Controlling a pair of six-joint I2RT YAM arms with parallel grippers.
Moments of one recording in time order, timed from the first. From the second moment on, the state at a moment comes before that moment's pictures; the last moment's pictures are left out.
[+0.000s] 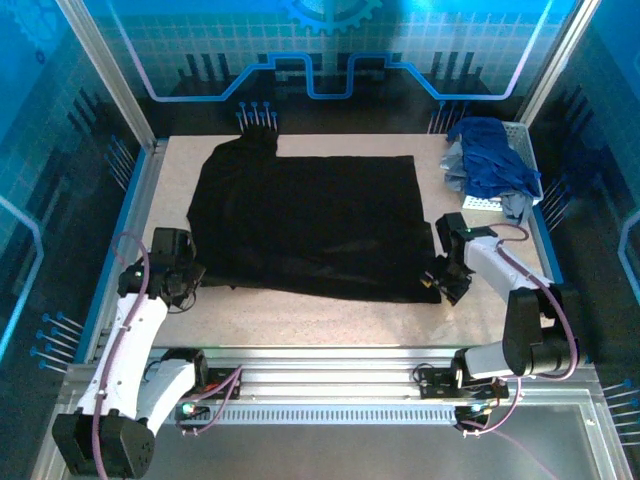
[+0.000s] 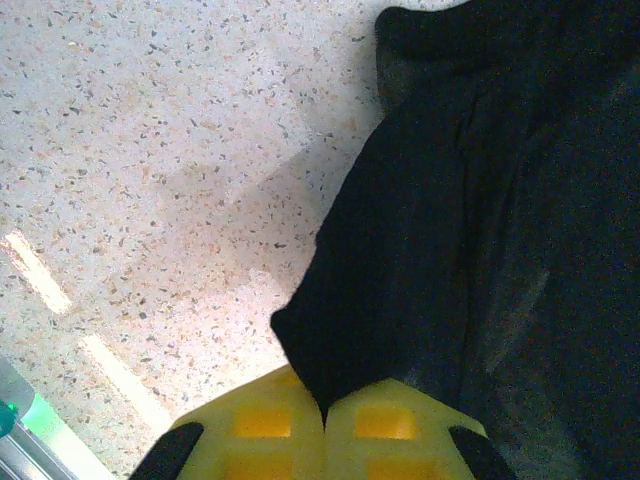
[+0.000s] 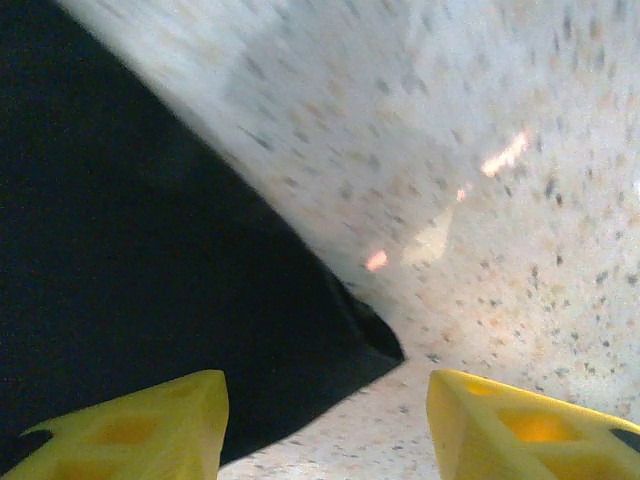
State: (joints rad) left arm 0.03 0.86 0.77 -1.03 -0.14 -1.11; right arm 0.10 1.40 0.79 -0.96 -0.04 0.95
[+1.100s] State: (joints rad) left arm 0.02 1.07 1.24 -0.70 -0.03 -1.08; right arm 0.17 1.45 1.59 -0.83 0.00 0.72
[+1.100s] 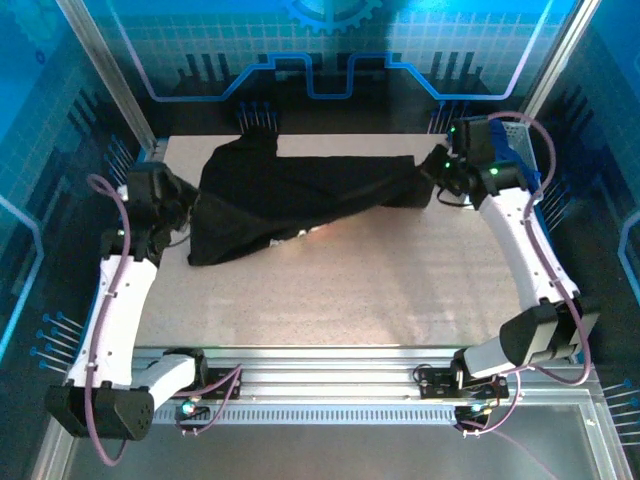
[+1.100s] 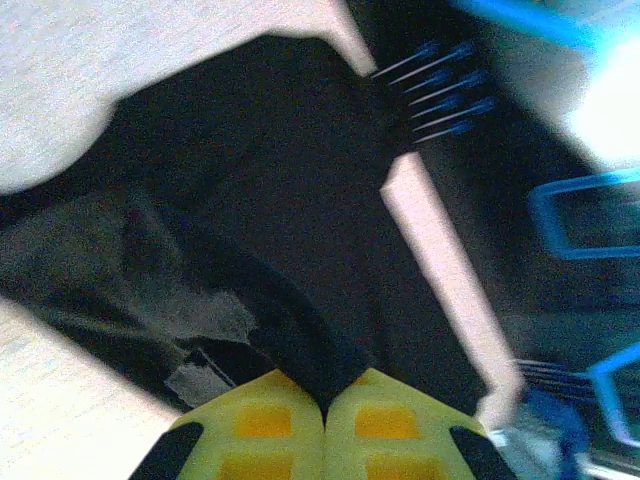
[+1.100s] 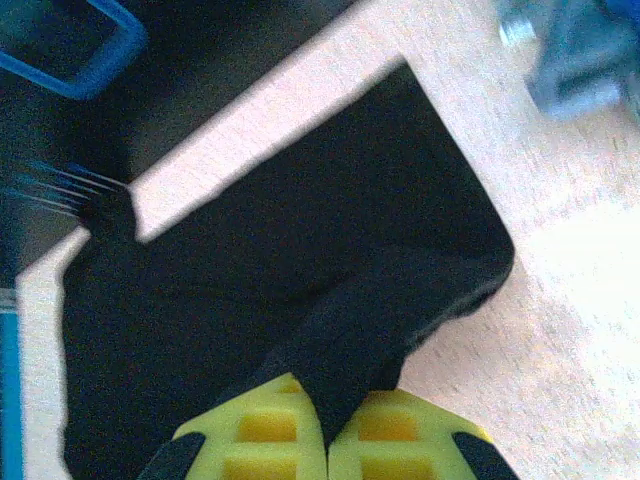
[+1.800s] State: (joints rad) left arm 0.02 0.86 1.70 -0.55 -0.12 -0.92; right arm 0.16 0.95 1.69 -0.82 -0.06 0.55
